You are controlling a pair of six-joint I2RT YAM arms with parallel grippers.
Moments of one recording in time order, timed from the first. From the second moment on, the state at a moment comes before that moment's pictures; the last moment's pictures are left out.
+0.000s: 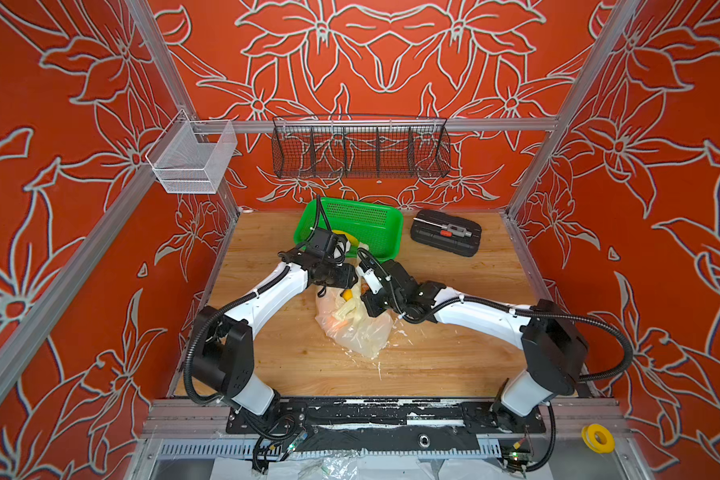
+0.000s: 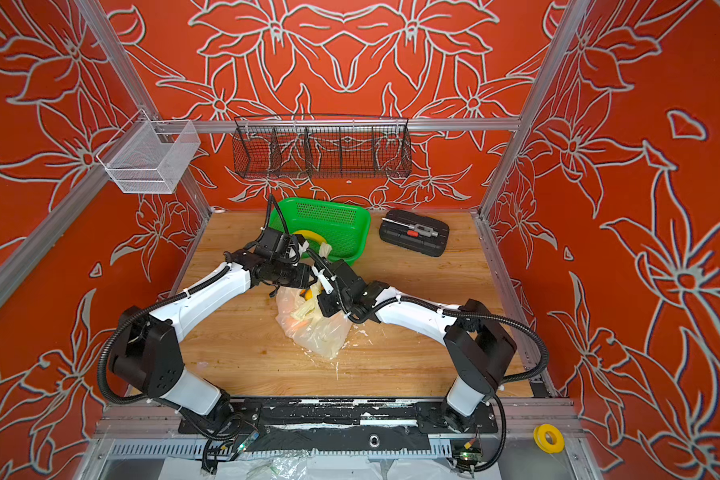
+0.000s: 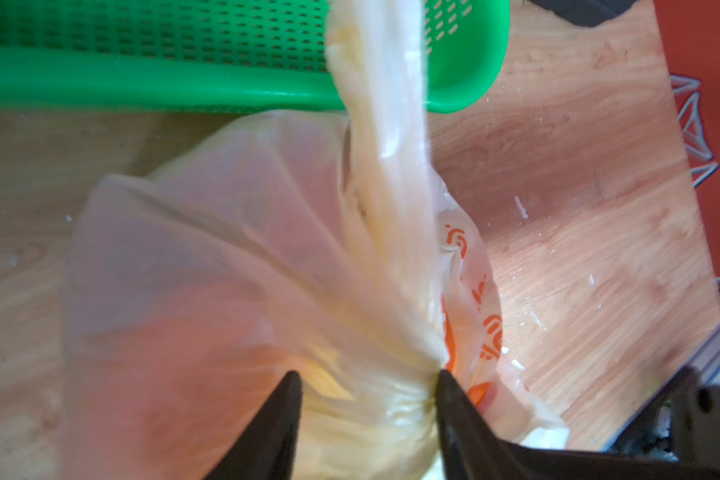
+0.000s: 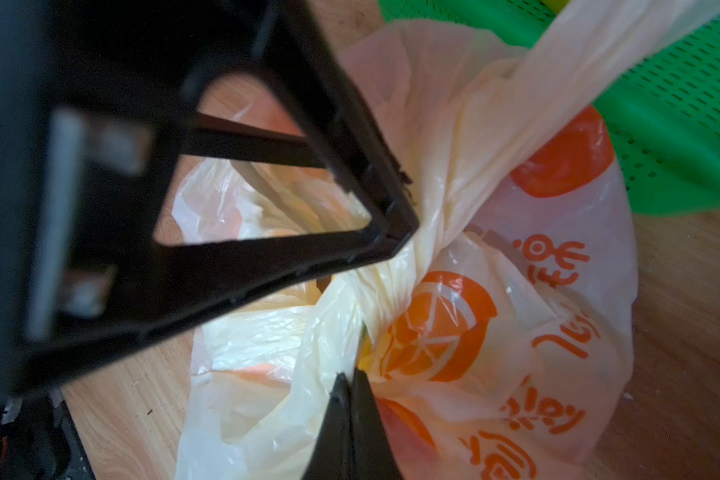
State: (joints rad) left arm -0.37 1.57 1.21 -0.64 0.29 -0.26; right arm 0.87 1.64 1.10 -0.22 -0.07 0.28
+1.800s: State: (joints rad) left arm -0.28 1.29 1.07 -0.60 0.21 -0.40; right arm 0.81 1.15 0.78 -0.20 0.09 0.35
